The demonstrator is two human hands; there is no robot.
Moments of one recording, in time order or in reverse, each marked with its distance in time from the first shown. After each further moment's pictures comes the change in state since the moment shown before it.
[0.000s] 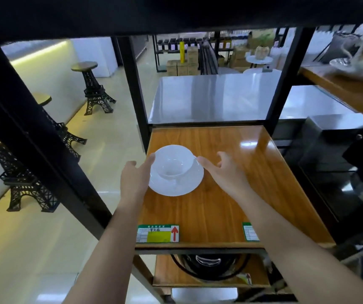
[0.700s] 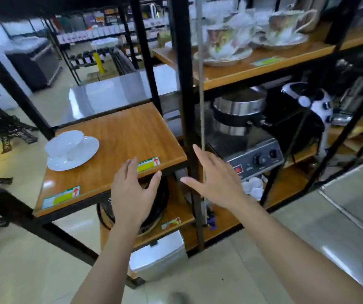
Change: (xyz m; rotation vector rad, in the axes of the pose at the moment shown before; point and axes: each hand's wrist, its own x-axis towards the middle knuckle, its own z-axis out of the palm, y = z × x) left_hand -0.288 -0.040 0.064 0.376 -0.201 0.845; right_hand -0.246 0.167 -0.152 -0.416 0.301 -0.223
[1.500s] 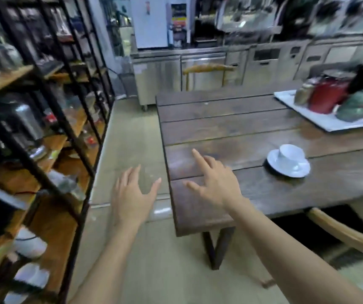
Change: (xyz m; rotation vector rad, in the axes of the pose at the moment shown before) left_hand -0.328 0.505 0.265 -0.402 -0.774 0.988; right_hand -0.493 0.315 -0.302 -0.519 0.490 1.191
